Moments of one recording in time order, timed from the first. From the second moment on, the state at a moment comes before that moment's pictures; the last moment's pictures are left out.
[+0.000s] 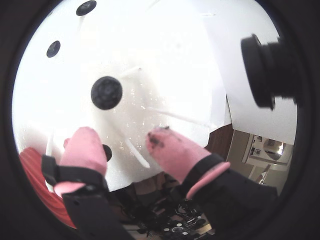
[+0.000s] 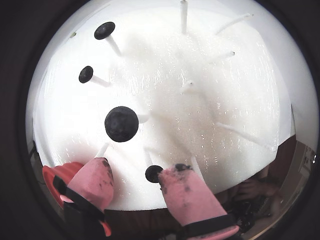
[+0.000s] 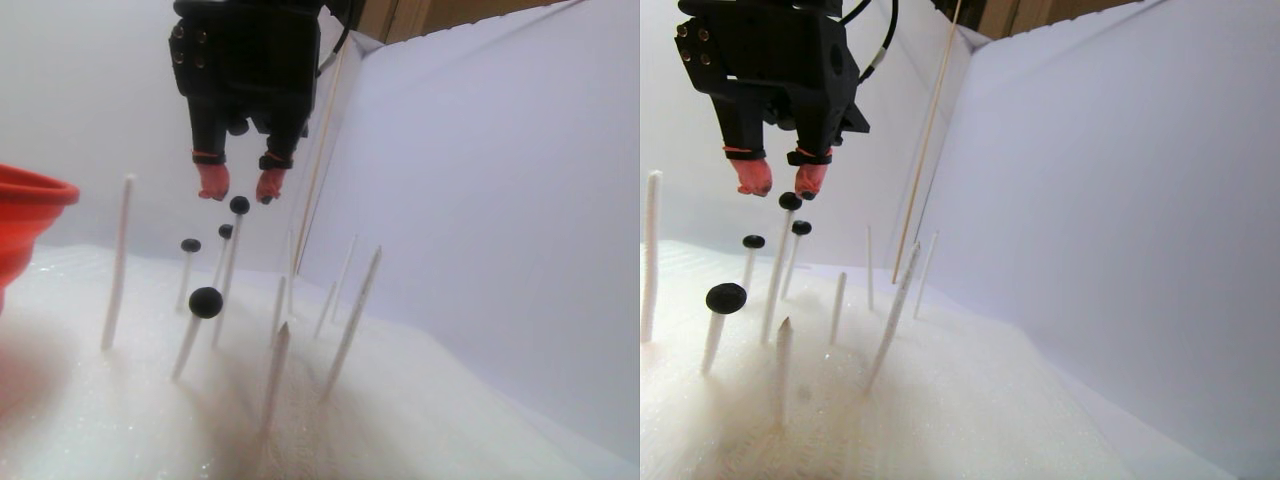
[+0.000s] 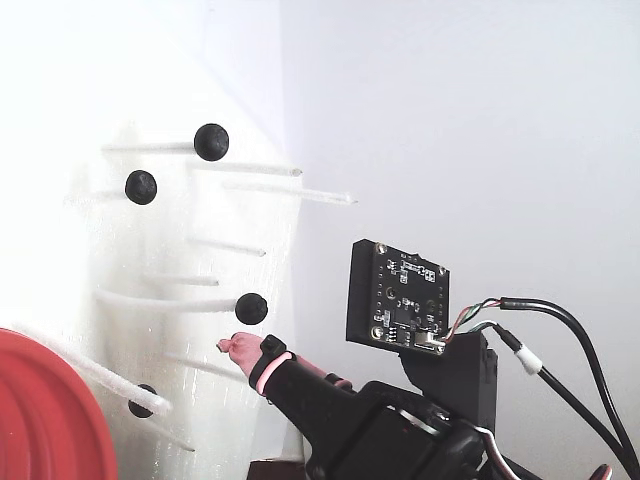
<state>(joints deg) -4.7 115.5 141.3 17.6 -82.6</state>
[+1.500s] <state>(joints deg) -6.3 104.9 137.5 6.0 -81.5</state>
